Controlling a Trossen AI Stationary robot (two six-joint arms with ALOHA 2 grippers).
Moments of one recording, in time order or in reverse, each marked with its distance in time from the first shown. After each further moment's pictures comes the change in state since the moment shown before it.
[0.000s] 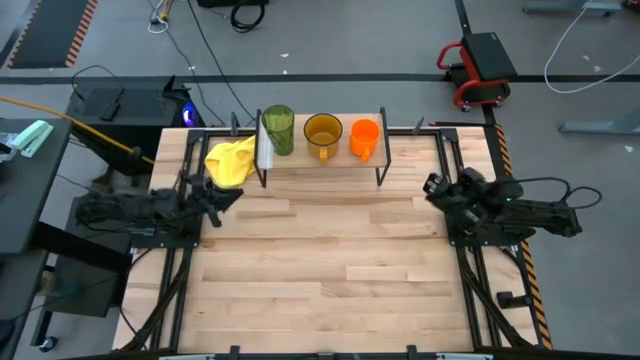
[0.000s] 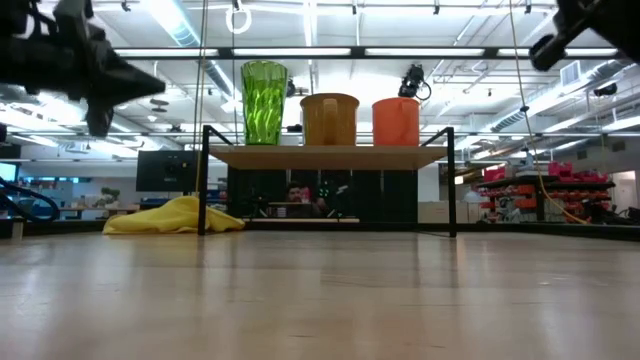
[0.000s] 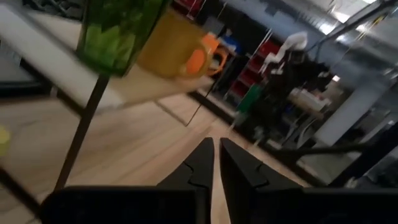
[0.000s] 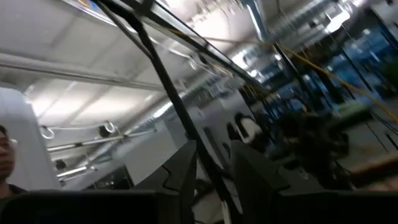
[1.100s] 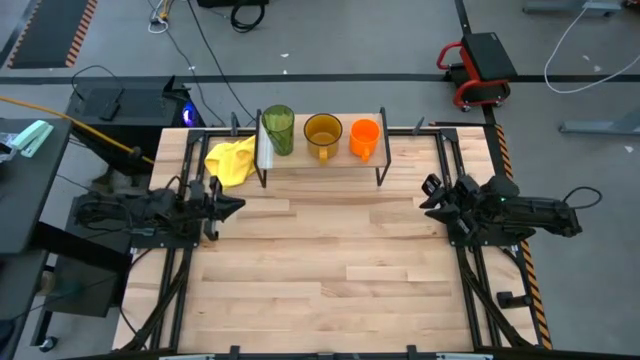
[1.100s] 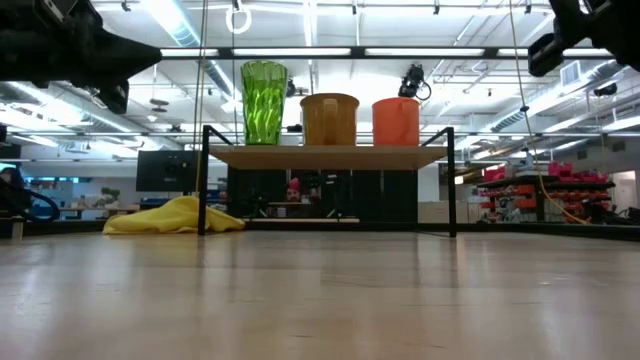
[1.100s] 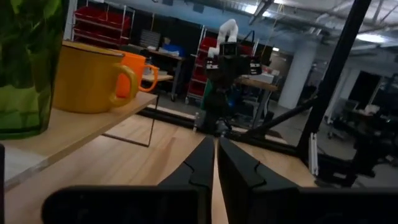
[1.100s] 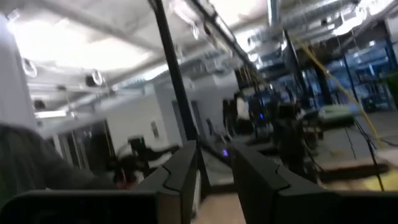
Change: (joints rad) left arm 0.000 0.019 -0.039 0.192 0.234 0.347; right arm 0.000 0.000 0.002 -0.122 -0.080 -0.259
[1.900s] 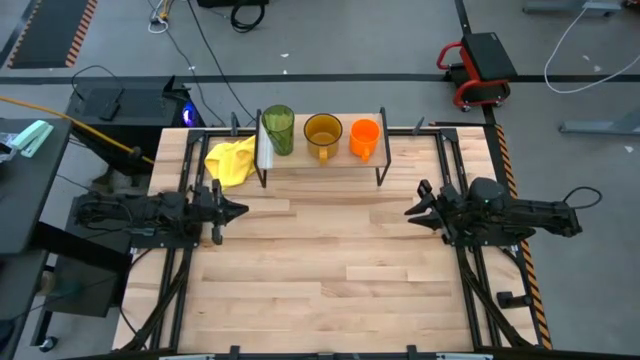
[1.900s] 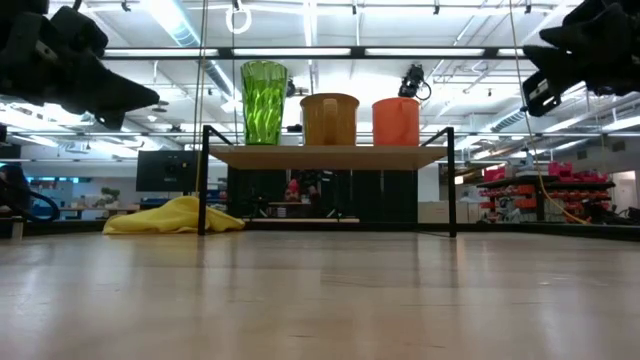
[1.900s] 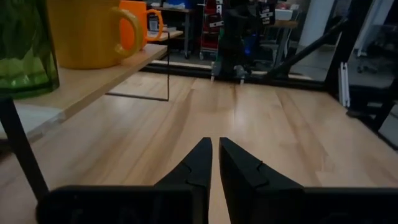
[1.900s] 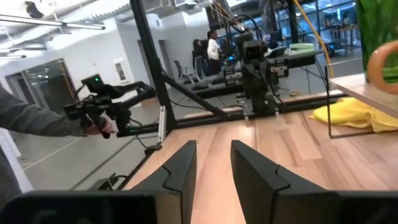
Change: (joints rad) left arm 0.000 0.002 0.005 -0.234 -0.005 0.107; right arm 0.000 0.000 0.000 -0.330 0.032 -0.167
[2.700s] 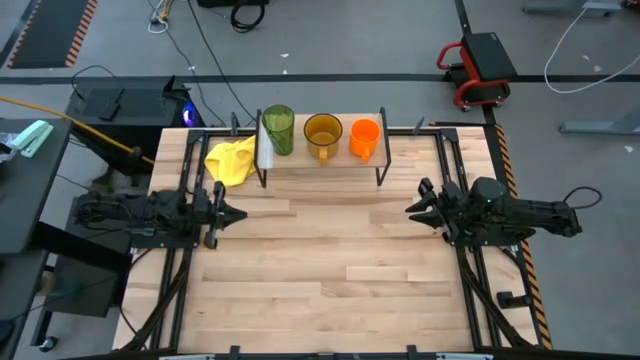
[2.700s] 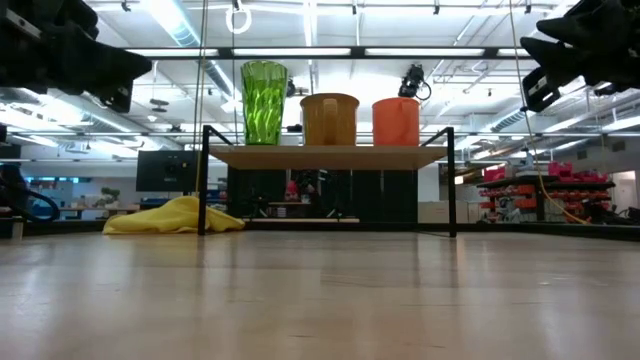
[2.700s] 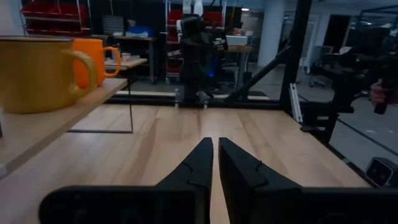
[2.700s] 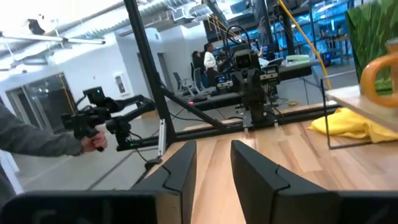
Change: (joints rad) left arm 0.000 -0.001 -0.006 0.138 0.159 0.062; right arm 0.000 0.000 0.000 0.050 0.022 0.040
